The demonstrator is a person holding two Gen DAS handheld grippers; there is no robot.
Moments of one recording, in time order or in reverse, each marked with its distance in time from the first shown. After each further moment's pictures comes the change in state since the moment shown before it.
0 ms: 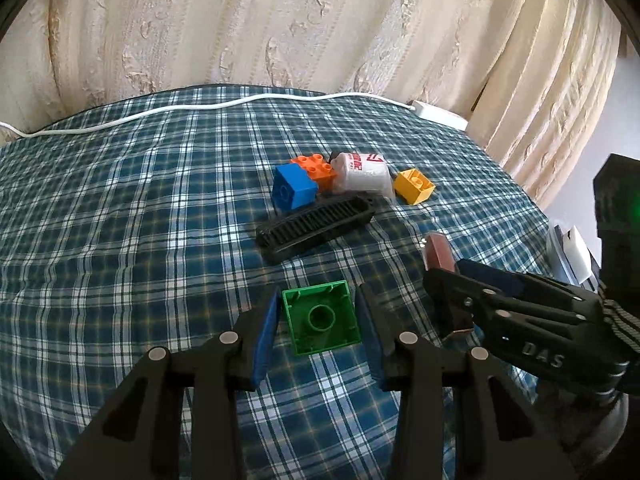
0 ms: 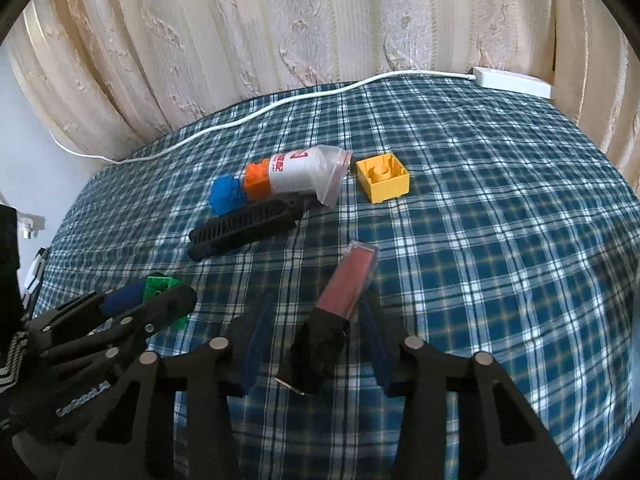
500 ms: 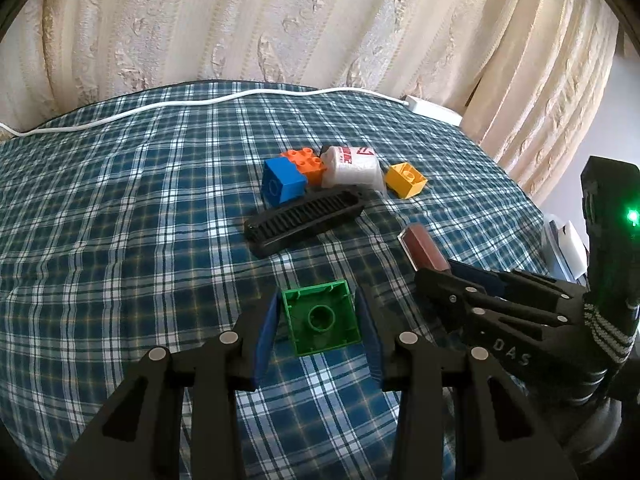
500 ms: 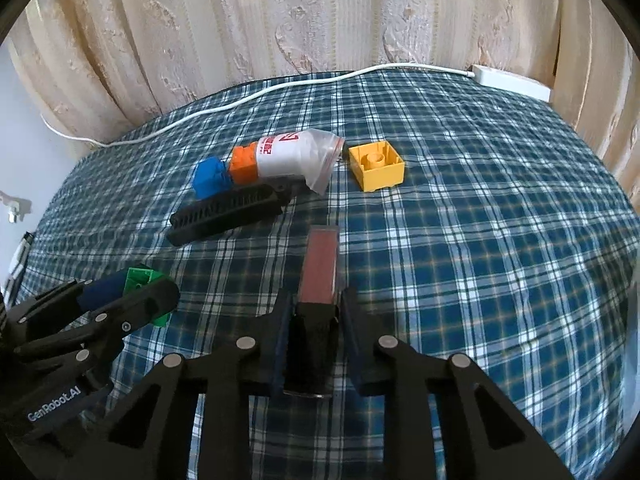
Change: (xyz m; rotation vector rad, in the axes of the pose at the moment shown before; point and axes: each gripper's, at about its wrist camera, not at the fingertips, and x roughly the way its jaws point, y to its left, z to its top) left arm 0.004 -0.005 -0.002 0.007 0.016 -0.019; right arm 0.007 0.005 -0.001 -0.057 0.024 -0.068
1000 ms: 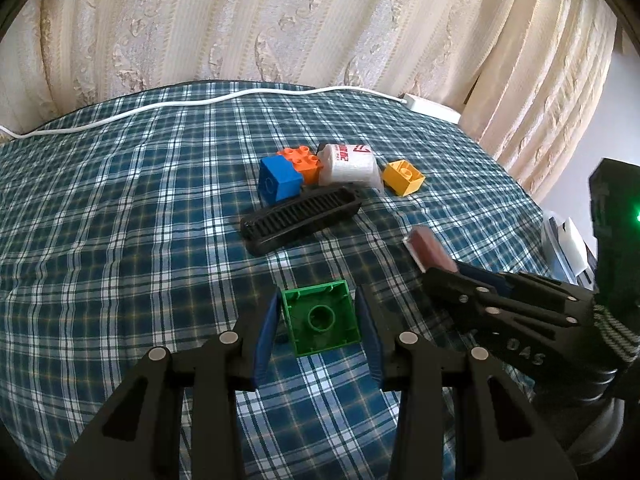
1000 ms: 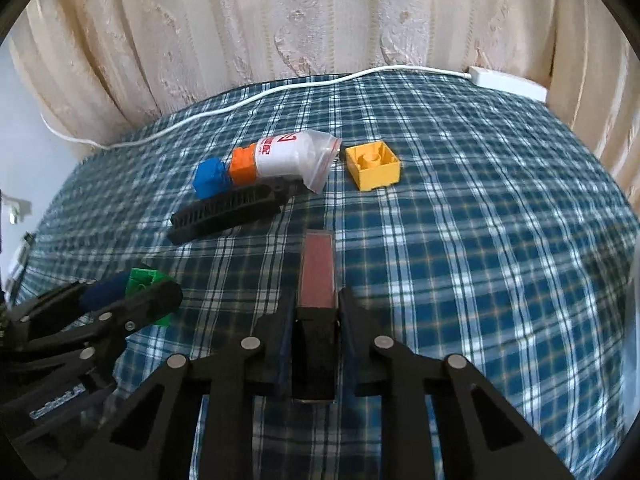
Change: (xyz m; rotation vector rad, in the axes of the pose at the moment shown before) left arm 0.004 0.000 0.001 0.015 0.002 -0.002; right arm -0.013 -0.010 -0.006 0.043 -0.027 0.028
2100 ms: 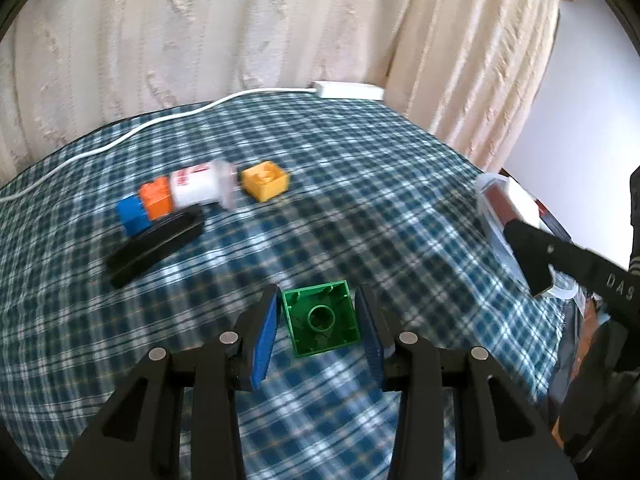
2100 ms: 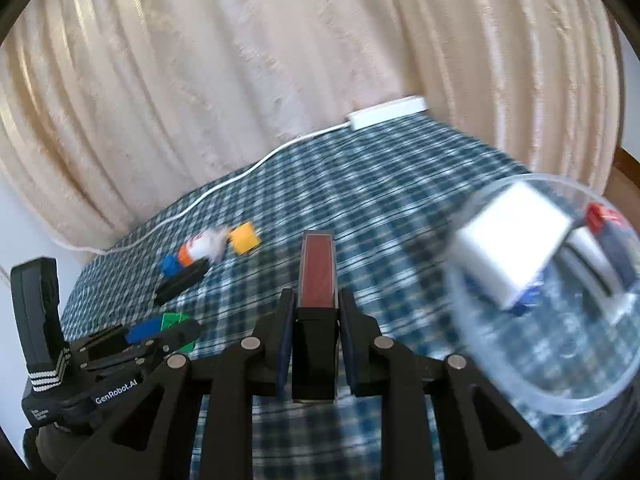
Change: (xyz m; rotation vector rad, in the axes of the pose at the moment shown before) left arm 0.006 -0.117 0.004 0.195 0.021 -0.089; right arm -0.128 -0.129 -0.037 0.282 -0.245 -0.028
